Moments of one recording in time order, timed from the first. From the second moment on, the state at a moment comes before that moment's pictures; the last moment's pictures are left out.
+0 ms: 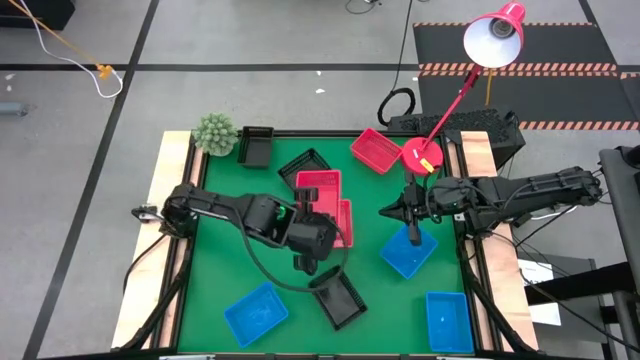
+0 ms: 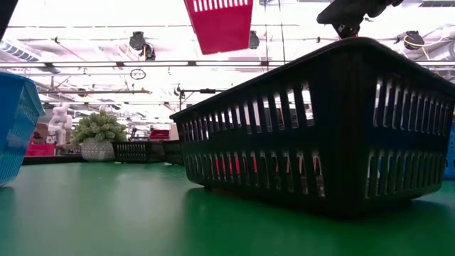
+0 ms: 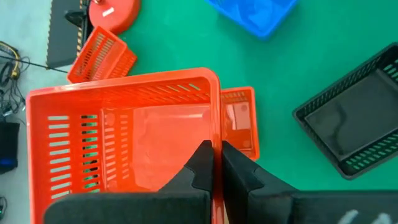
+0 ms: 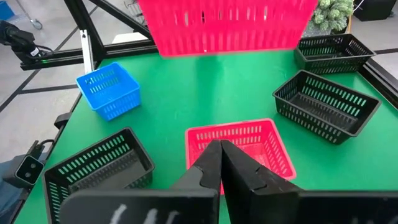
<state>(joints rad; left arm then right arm) -0.31 2.04 2.34 -1.44 -0.45 -0.11 0.13 0.84 0.73 -0.32 0.10 0.19</state>
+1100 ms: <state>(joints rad) -0.31 2.24 2.24 -1.26 -0.46 -0.09 0.18 0.69 0.73 -0.43 0.11 0.20</state>
